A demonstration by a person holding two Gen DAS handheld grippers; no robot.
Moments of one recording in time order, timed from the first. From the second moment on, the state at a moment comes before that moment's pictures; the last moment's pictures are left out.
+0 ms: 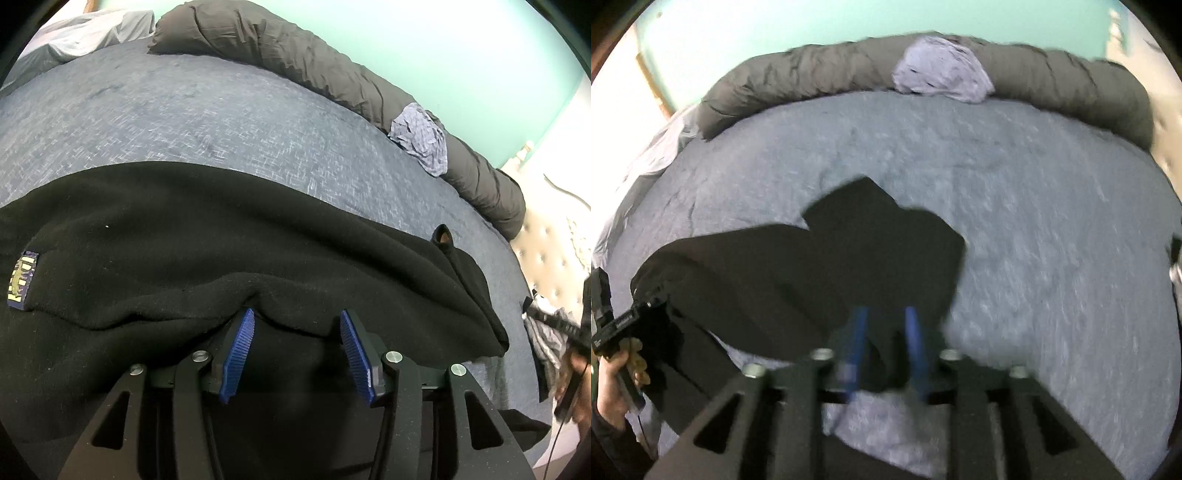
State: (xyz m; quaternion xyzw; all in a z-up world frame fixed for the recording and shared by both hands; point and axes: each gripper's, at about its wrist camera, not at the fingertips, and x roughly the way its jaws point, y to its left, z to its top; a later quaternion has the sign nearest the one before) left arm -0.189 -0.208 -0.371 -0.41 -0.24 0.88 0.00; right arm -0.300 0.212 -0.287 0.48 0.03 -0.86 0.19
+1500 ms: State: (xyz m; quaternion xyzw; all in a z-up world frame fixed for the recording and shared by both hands) left arm -0.190 -0.209 -0.377 -0.42 -0.24 0.88 0.00; right arm -0.284 0.396 -0.296 0.44 -0.13 -0.89 0.04
